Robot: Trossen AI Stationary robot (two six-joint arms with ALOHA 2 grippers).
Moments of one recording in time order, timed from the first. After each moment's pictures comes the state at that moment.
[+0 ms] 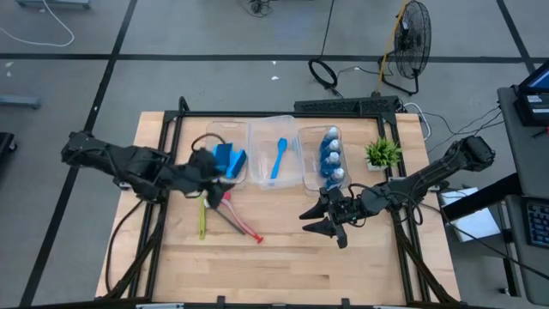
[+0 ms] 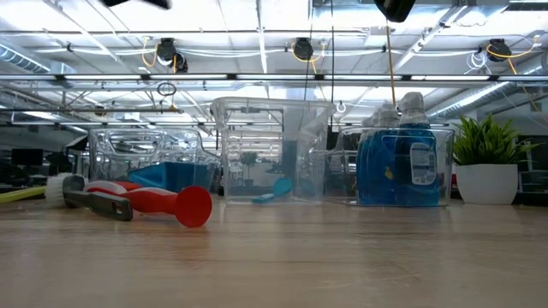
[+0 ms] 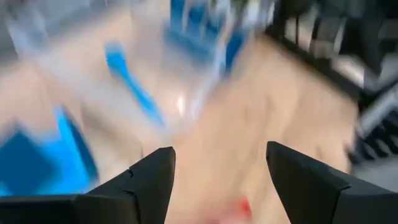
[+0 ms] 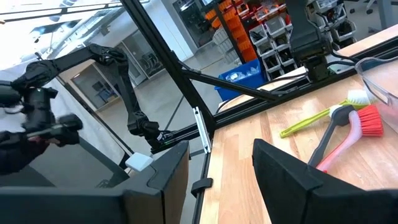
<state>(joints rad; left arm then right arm) -0.31 1.14 1.24 -0.85 -0.46 -0.83 0.43 1.23 0.72 0.48 0.18 0.58</state>
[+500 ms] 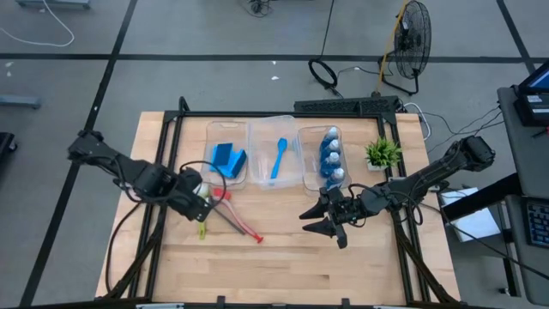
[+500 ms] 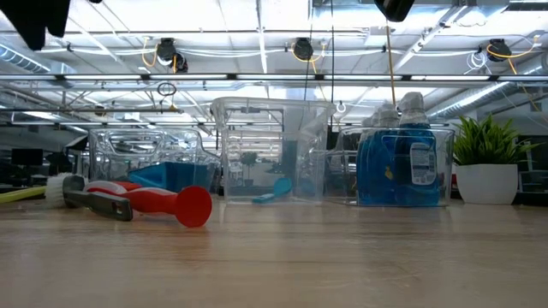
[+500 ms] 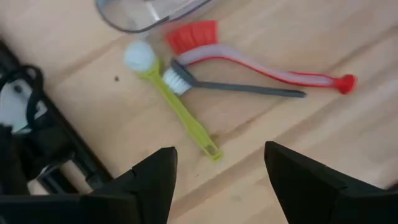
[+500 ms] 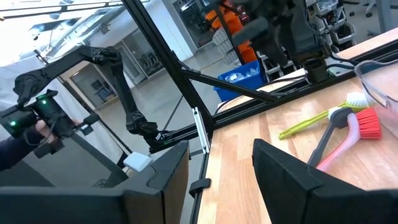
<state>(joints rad) -0.45 1.23 1.24 -1.43 -0.14 -1.47 0.43 1.23 0.72 0.48 0.18 0.57</state>
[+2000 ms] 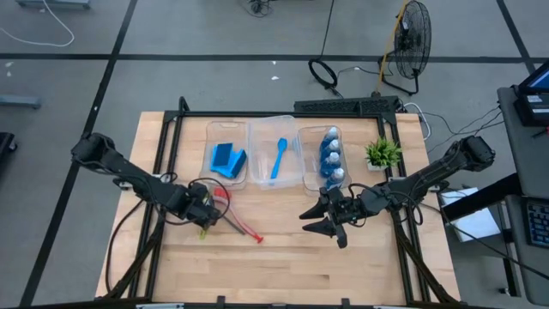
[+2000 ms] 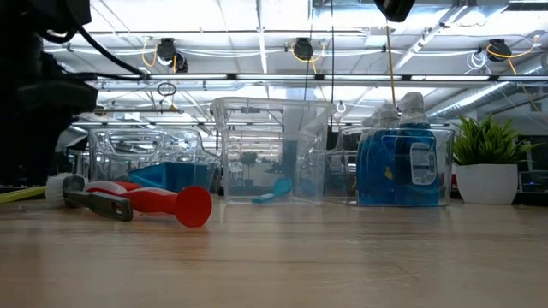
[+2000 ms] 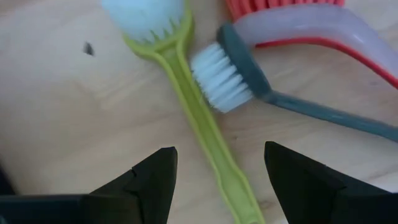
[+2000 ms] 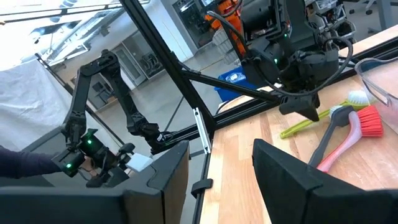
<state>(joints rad) -0.46 1.30 0.66 -0.91 -0.13 -1.66 0.43 1.23 0.72 0.48 0.18 0.58</state>
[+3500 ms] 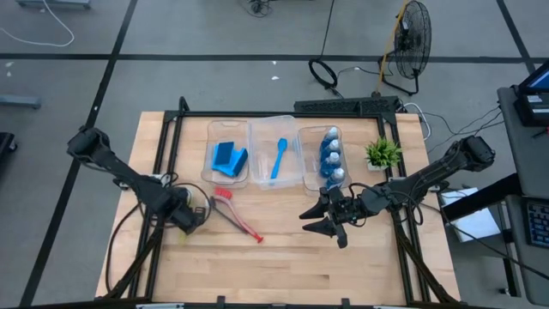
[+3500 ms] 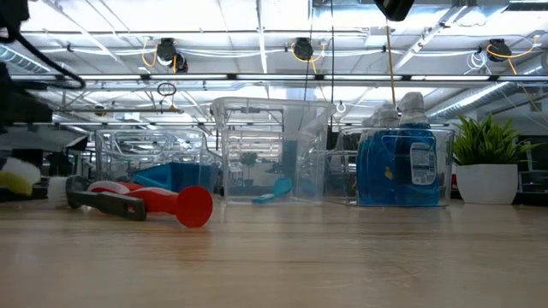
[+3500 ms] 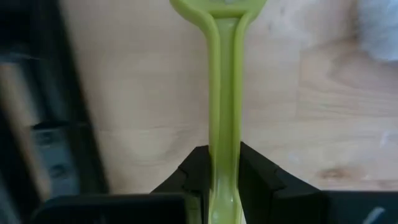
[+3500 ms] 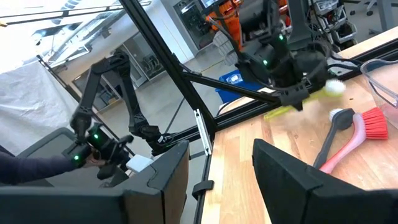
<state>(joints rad) -0.60 1.16 0.56 -0.98 0.05 -2.12 0.43 1.23 0.72 0.48 0.18 0.58</state>
